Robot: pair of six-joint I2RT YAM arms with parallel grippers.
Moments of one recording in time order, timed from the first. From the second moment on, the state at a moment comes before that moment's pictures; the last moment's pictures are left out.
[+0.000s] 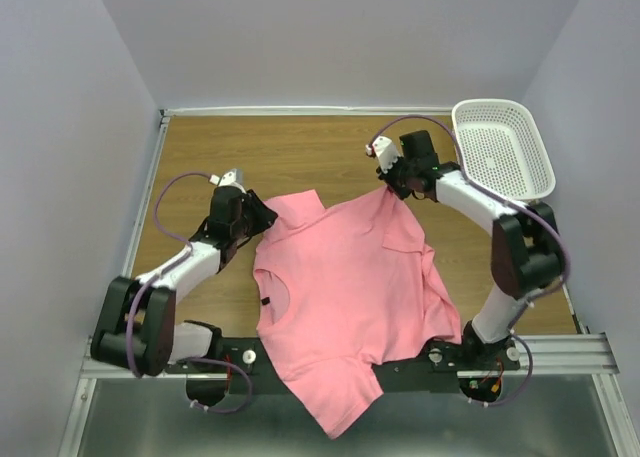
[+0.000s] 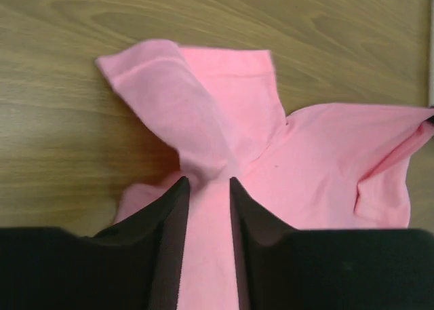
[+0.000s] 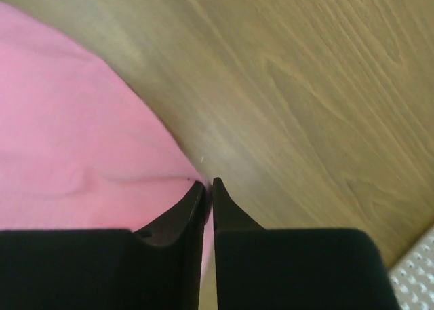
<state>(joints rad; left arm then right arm) -0.29 1.20 0.53 0.18 0.11 -0.67 0.37 1.66 1.18 -0.32 -0.16 -0.52</state>
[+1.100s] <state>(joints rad) -0.08 1.67 0.96 0.06 0.18 -0.54 0.30 1.66 1.15 -0.44 -0.52 -0.36</state>
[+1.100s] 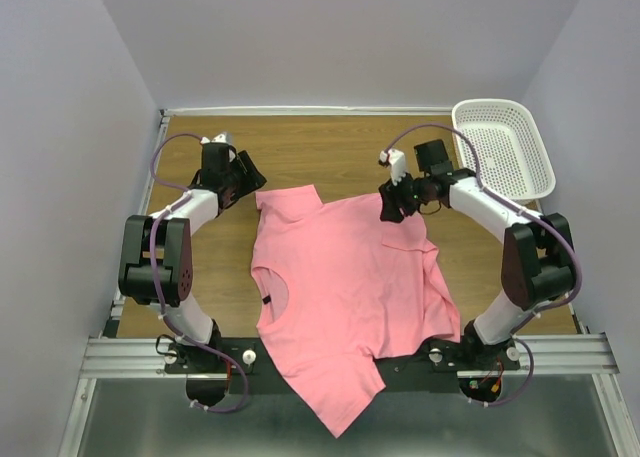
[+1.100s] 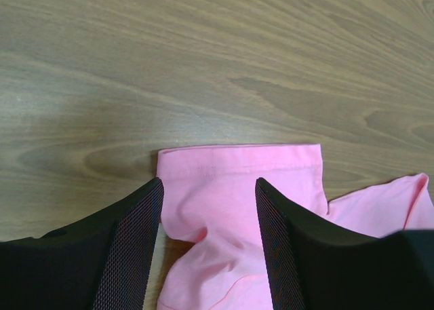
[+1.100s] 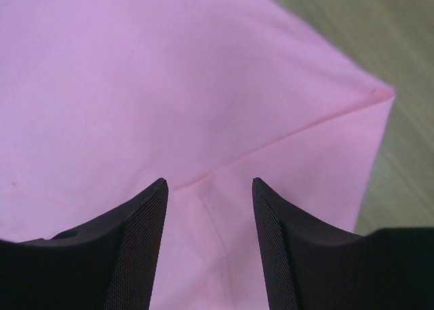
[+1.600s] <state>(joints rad) -0.08 1.67 0.96 0.00 0.17 -0.52 0.49 1.67 1.00 -0.52 -0.25 -0.38</state>
